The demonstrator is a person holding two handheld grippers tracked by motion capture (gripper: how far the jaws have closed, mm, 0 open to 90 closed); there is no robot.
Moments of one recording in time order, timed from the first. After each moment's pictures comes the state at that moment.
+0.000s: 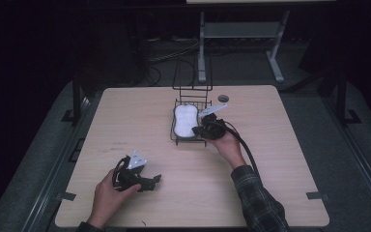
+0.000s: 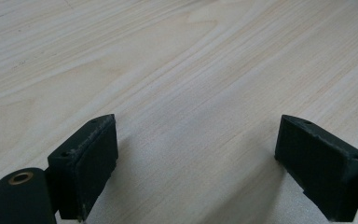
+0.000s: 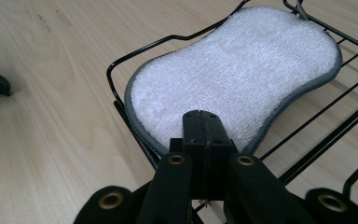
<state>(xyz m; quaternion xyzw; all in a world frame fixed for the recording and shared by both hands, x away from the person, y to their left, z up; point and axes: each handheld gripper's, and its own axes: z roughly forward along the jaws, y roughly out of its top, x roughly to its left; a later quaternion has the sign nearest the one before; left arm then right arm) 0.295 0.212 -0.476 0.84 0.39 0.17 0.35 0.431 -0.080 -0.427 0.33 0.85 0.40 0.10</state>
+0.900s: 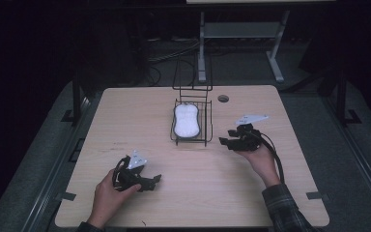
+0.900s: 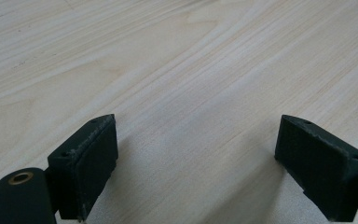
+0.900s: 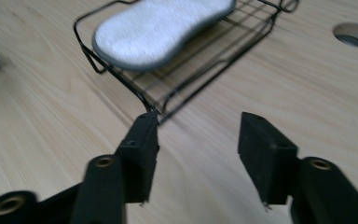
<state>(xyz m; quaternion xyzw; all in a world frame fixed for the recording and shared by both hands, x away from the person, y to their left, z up) 0.295 0.211 -0.476 0.83 0.39 0.17 0.36 0.375 -0.178 -0.423 0.40 0.81 0.41 0.14</state>
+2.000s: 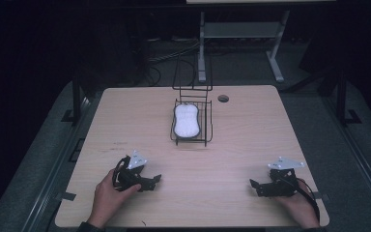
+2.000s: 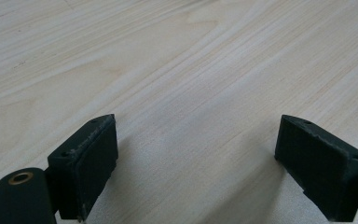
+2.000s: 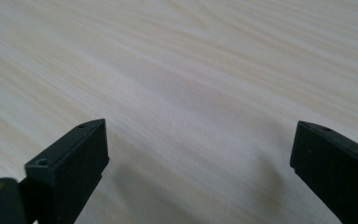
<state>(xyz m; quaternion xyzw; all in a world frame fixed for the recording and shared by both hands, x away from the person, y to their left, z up) 0.295 0.211 -0.476 0.83 0.39 0.17 0.36 0.263 -0.254 -0.476 0.47 0.80 0.33 0.19</state>
